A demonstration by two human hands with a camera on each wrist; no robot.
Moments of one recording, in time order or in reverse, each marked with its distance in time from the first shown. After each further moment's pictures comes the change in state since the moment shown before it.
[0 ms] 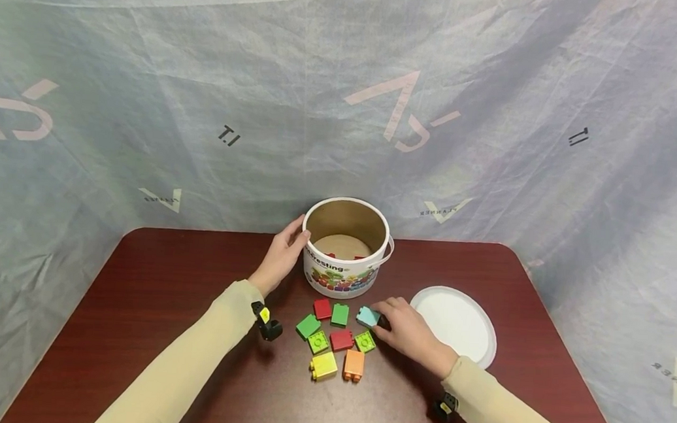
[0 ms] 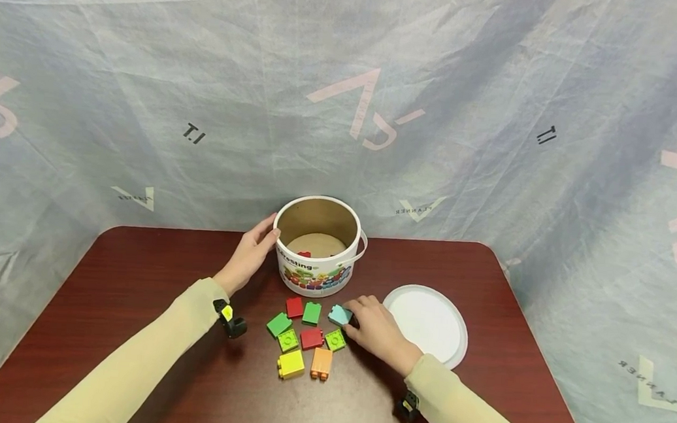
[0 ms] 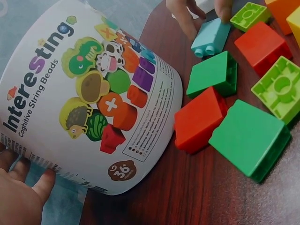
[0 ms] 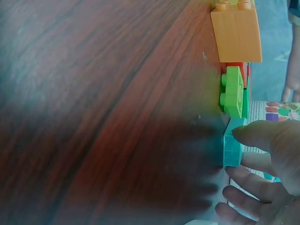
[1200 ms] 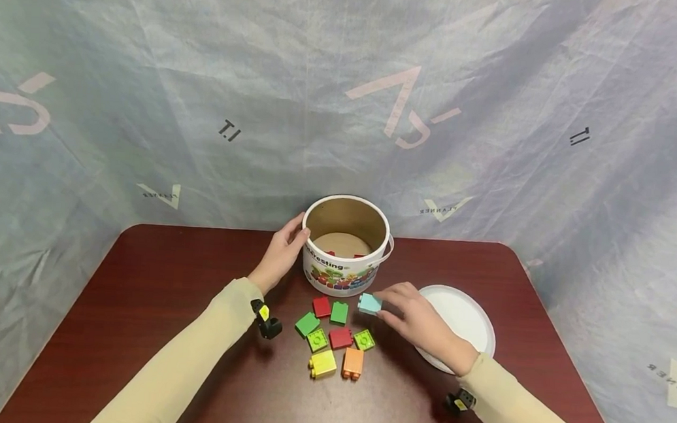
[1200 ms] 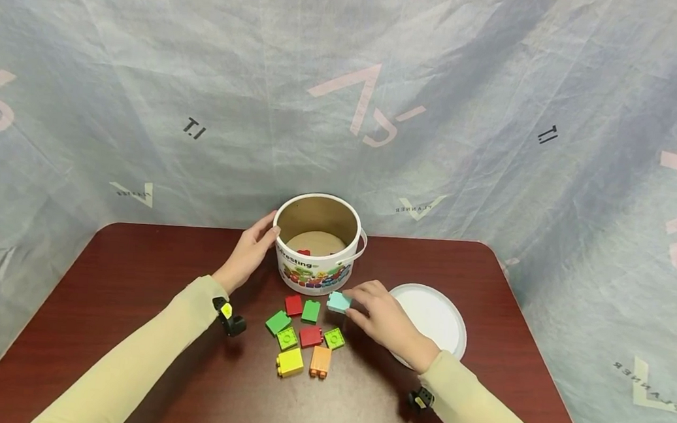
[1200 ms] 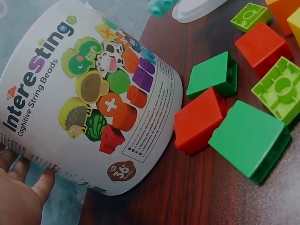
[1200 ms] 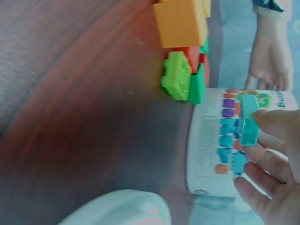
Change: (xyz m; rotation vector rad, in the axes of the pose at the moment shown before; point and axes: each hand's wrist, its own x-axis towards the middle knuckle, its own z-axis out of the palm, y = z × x) left_hand 0.001 -0.005 0.000 -0.017 -0.002 0.023; right_hand 0.000 -0.005 -0.044 0.127 0.109 -0.146
